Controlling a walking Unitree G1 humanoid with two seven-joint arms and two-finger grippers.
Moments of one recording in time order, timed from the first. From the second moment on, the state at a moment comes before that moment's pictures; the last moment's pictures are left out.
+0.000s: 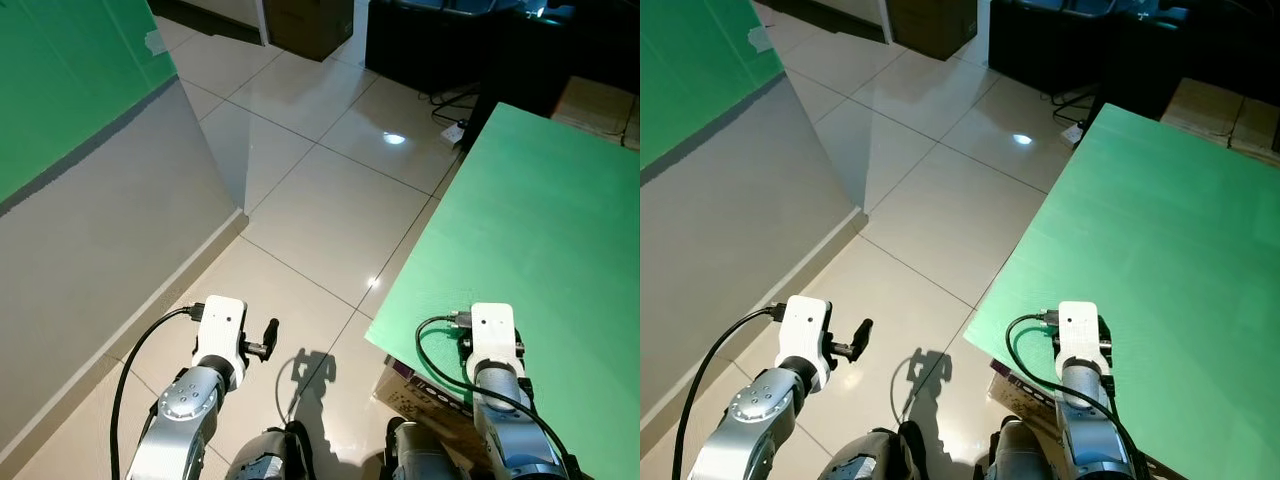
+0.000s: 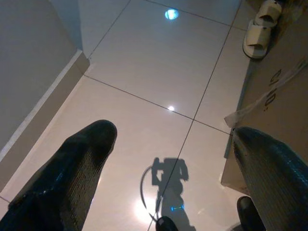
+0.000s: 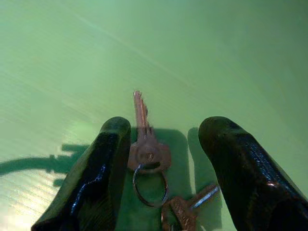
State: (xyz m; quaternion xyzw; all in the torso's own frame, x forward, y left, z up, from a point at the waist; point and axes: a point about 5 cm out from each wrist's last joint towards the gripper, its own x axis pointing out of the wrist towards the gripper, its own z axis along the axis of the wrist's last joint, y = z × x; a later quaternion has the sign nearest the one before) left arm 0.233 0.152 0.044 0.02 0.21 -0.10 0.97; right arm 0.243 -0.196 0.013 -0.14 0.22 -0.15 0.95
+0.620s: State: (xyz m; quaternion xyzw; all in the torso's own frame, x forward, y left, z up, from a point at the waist) left arm 0.233 0.154 0.046 0.03 0.21 -0.10 0.97; right arm 0.242 -0.192 0.004 -0.13 0.23 -0.14 0.95
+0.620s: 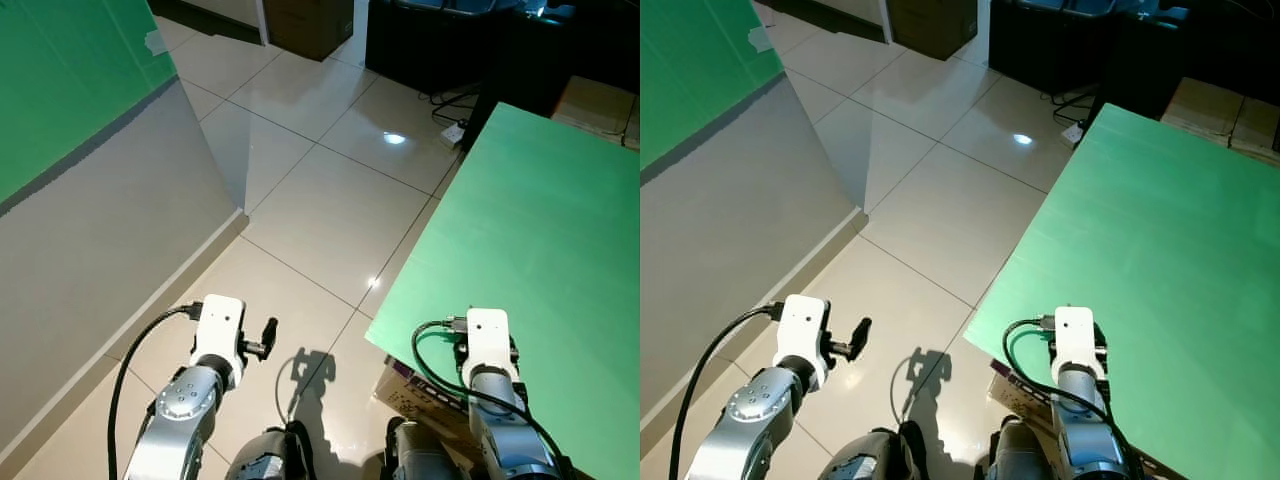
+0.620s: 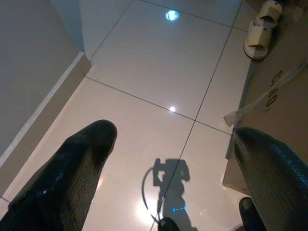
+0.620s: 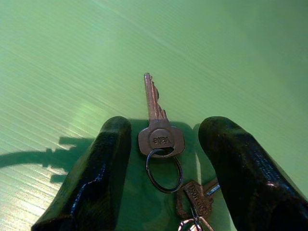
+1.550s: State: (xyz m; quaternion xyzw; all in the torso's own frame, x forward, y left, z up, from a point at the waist) left arm 0.236 0.153 0.050 0.03 0.20 -0.10 0.97; right arm 0.238 -0.191 0.002 -0.13 0.23 -0.14 0.95
